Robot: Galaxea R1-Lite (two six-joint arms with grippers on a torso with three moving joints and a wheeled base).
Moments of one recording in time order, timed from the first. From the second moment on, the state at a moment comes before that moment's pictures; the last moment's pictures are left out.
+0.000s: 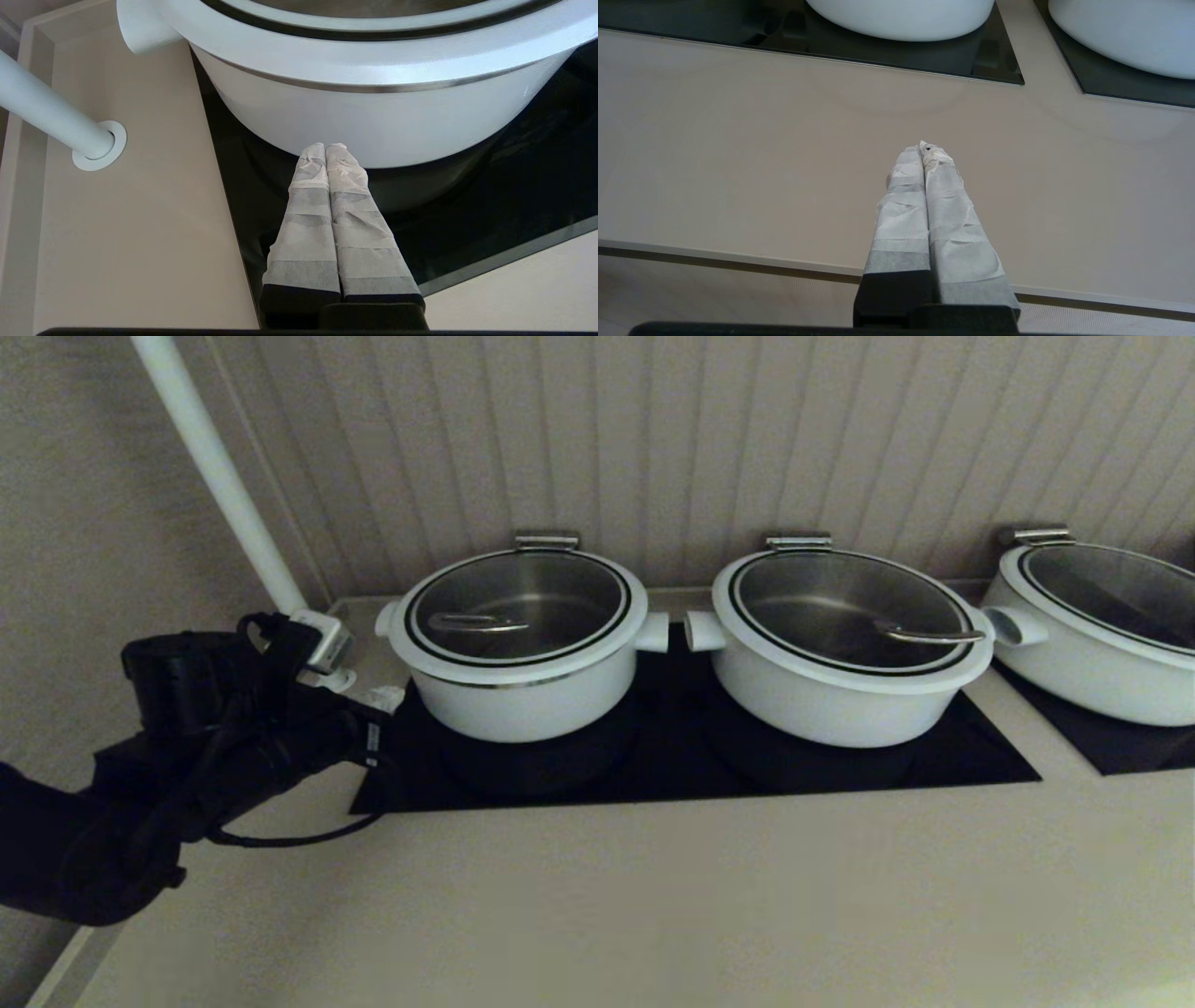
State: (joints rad) left arm -0.14 1.74 -0.62 -0.88 -0.11 0.16; right arm 0.00 0.00 0.00 0.01 0.07 -0.13
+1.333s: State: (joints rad) left arm -0.16 1.81 -0.65 -1.00 -0.11 0.16; right arm 0.00 0.00 0.00 0.01 0.07 -0.13
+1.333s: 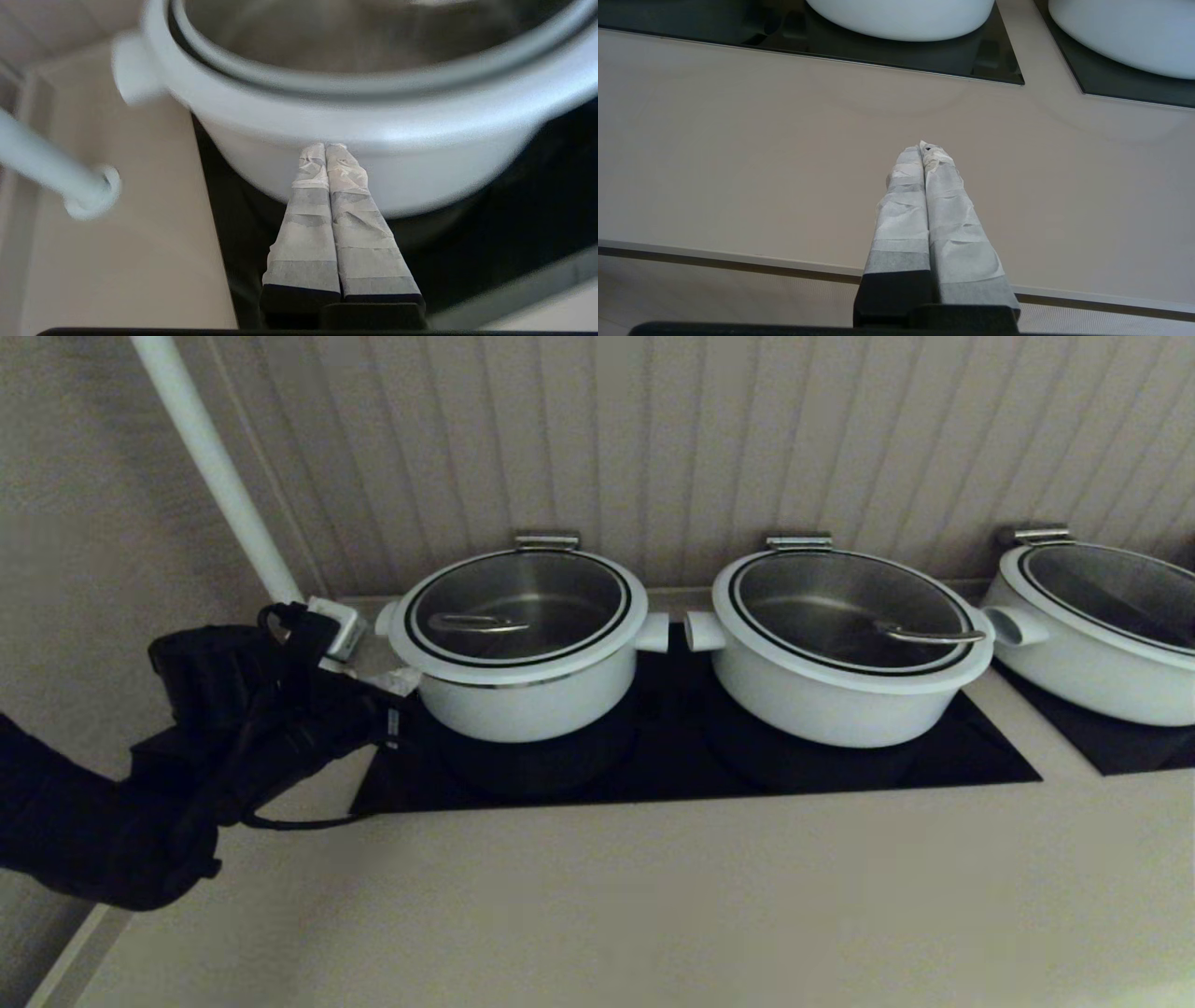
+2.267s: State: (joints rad) left arm -0.16 1.71 -0.36 -1.10 -0.08 0.16; right arm 0.00 0.00 0.00 0.01 0.07 -0.13
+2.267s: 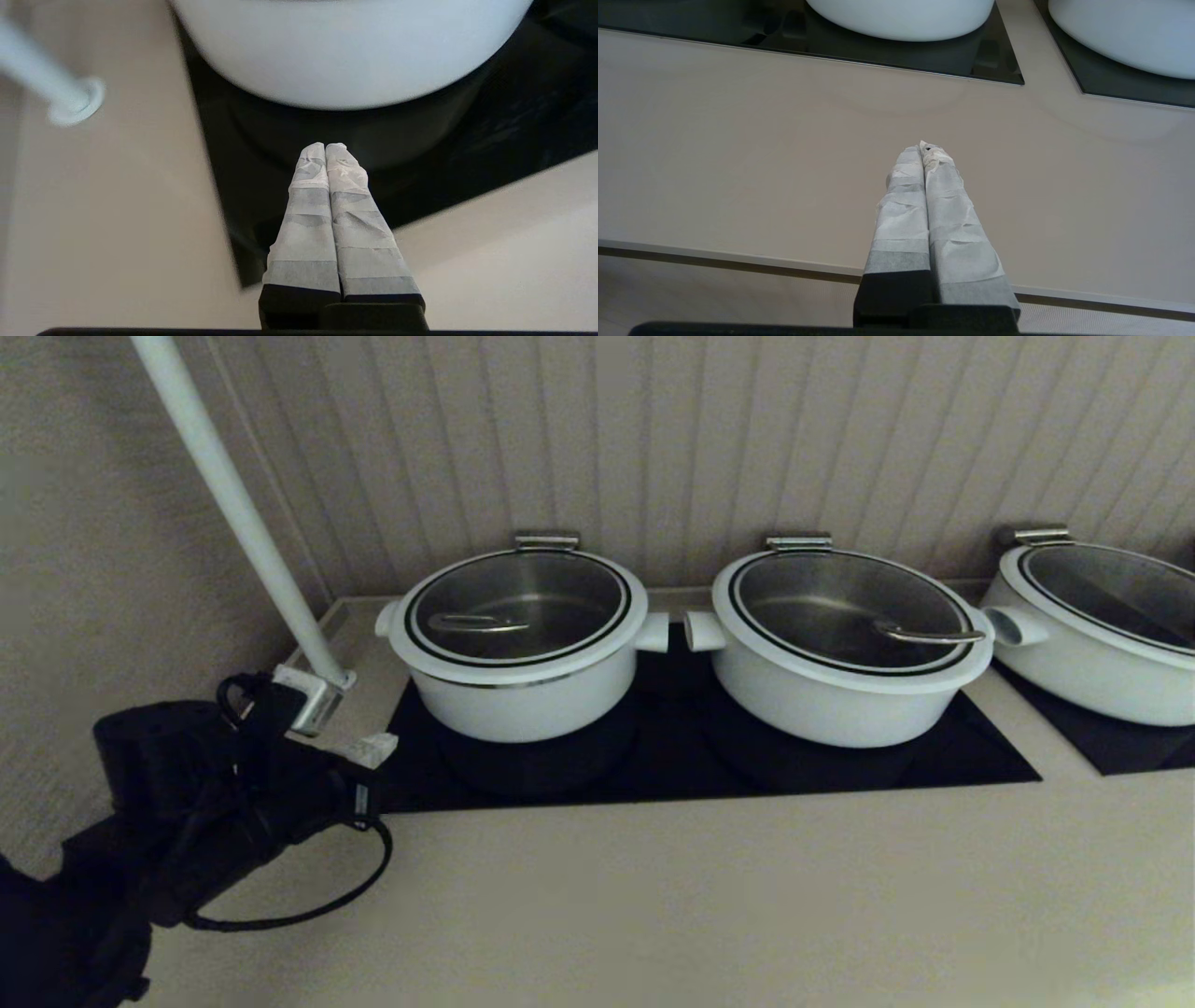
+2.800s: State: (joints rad) left arm -0.15 1.53 -0.22 -1.09 0.06 0.10; right arm 0.00 0.00 0.00 0.01 0.07 -0.13
